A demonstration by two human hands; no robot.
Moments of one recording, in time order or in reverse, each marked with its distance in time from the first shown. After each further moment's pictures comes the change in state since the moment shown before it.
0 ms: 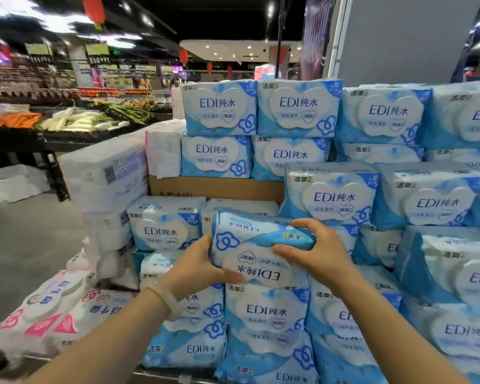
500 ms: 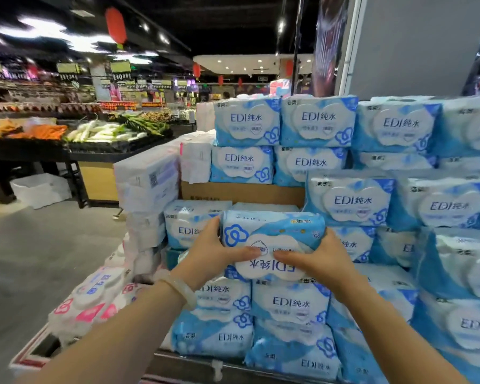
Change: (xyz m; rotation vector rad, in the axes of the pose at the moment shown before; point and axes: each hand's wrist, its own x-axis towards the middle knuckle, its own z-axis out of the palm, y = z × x) left_hand -0.050 0.033 -0.030 -0.270 0.131 0.073; right_hand -0.030 -0.032 0.027 0.355 -0.037 -0.020
